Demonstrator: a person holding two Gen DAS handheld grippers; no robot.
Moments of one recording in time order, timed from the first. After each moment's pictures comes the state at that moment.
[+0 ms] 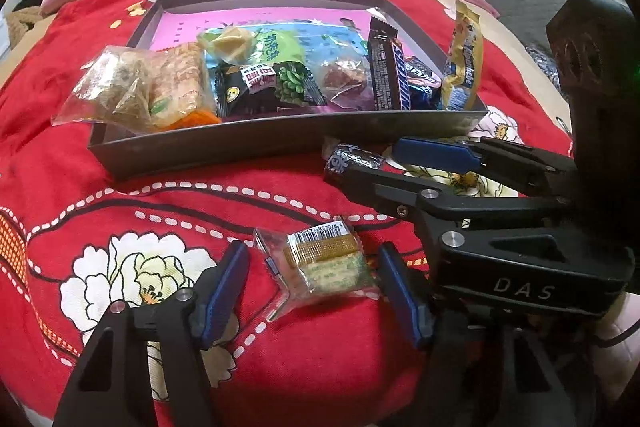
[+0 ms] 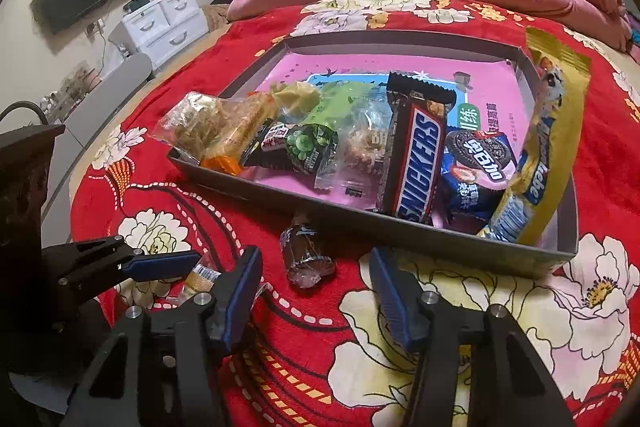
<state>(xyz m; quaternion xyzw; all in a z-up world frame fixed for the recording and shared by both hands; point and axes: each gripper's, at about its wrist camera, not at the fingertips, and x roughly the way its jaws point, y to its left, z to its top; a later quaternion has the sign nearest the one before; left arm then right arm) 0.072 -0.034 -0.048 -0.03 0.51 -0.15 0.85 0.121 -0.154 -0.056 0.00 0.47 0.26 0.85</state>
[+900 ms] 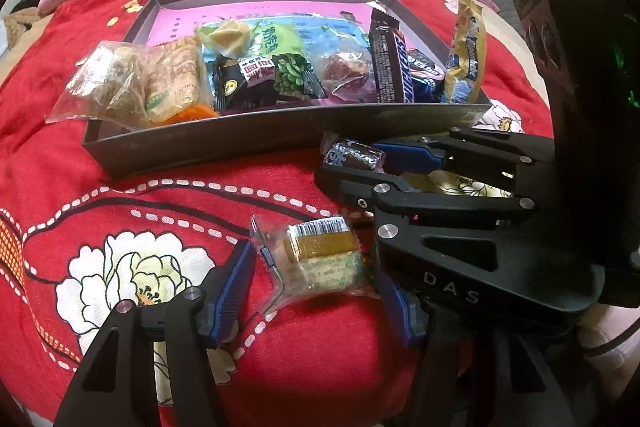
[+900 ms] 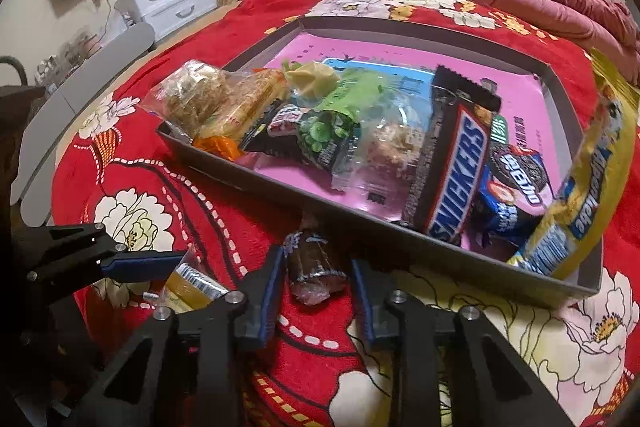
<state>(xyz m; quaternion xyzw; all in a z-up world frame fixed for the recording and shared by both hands) 0.075 -0.034 -0.053 -0.02 0.51 -0.15 0.84 0.128 -0.126 -0.069 -0.06 0.47 0.27 0.84</state>
